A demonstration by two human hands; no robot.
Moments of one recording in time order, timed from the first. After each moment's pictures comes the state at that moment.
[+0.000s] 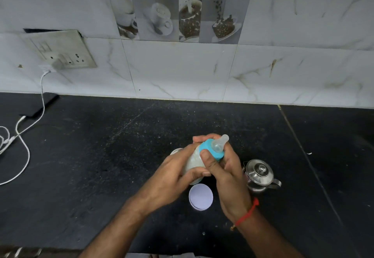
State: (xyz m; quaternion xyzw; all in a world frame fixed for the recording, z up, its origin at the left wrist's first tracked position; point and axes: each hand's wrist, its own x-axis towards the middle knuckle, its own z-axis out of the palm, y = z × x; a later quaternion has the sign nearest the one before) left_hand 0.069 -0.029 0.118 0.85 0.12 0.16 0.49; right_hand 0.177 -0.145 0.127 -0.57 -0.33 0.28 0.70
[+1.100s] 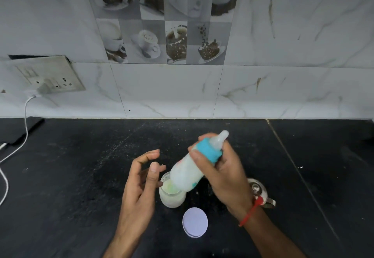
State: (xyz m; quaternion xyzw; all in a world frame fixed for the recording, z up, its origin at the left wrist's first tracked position) left_hand 0.060 -0.026 0.122 0.64 0.30 0.40 0.58; right_hand 0.214 -0.126 0.161 -0.59 -0.36 0.18 0.70
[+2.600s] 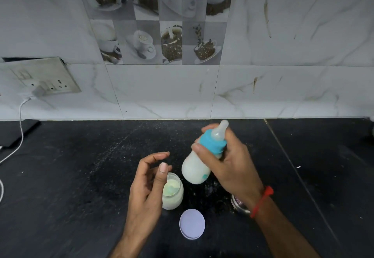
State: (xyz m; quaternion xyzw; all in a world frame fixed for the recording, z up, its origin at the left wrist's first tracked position) left_hand 0.081 -0.039 0.126 0.65 0.29 0.40 0.58; right_hand 0.239 -0.137 0.185 -0.64 -0.41 0.12 0.63
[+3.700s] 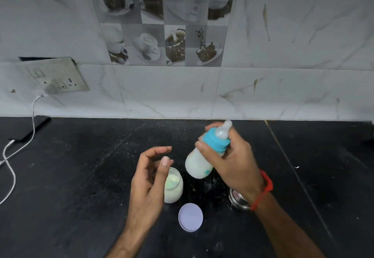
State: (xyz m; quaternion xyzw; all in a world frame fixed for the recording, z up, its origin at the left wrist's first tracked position) left_hand 0.074 -0.060 0.141 0.64 0.29 0.43 0.56; right_hand 0.236 -0.153 0.189 -0.64 -0.42 0.10 0.63
